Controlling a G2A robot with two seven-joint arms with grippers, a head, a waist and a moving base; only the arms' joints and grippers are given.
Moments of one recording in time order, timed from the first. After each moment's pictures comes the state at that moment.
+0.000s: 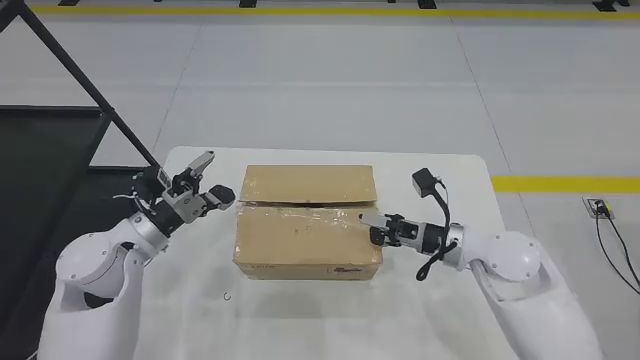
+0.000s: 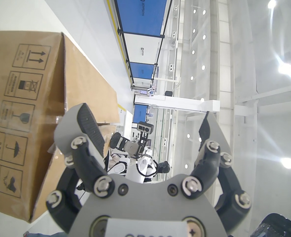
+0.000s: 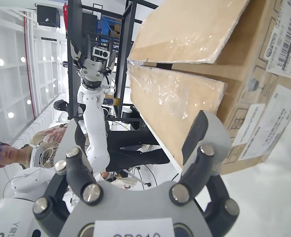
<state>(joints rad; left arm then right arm) 0.98 -1.24 -1.68 -1.55 -0.34 0.29 -0.82 -0.88 -1.15 1.25 -1.54 0.12 0.00 0.97</state>
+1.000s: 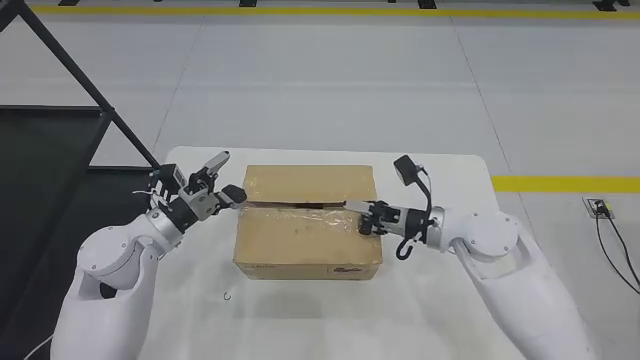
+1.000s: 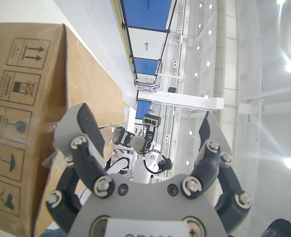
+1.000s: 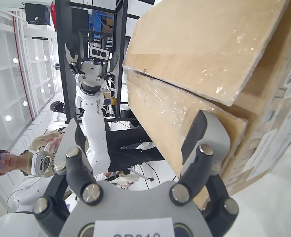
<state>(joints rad) 0.94 -1.21 -1.60 -1.49 -0.37 0.25 -0.77 -0.73 -1.17 1.13 -1.43 0.14 0.07 0.94</state>
